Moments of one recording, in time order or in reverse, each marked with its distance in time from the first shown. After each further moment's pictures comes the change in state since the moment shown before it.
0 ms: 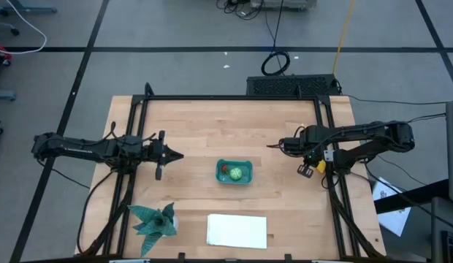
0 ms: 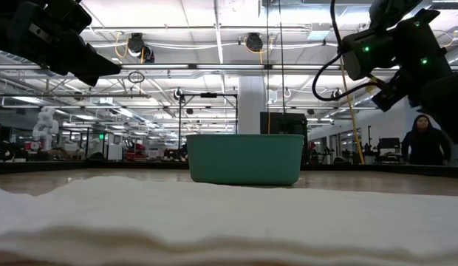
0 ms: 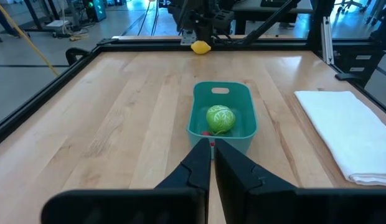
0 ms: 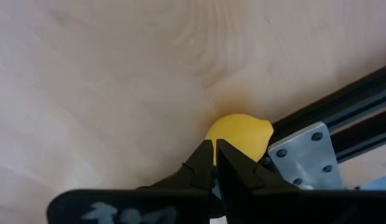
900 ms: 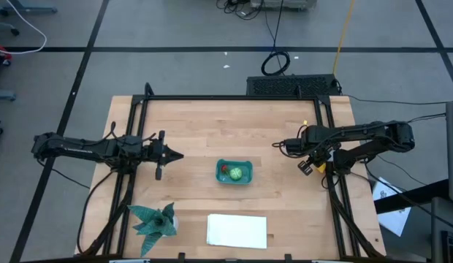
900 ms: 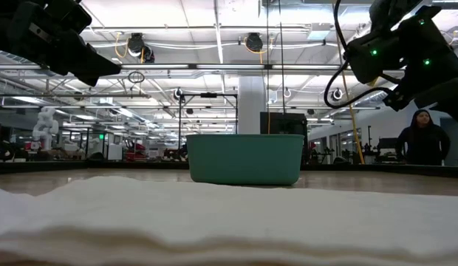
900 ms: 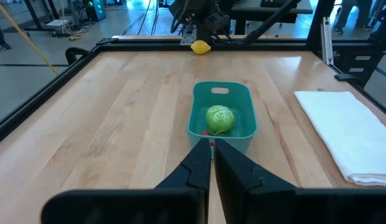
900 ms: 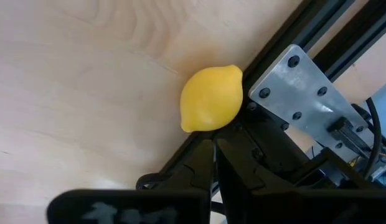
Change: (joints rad) left arm 0.000 0.000 0.000 0.000 0.001 -0.004; right arm 0.000 0.000 0.000 -0.124 0.002 0.364
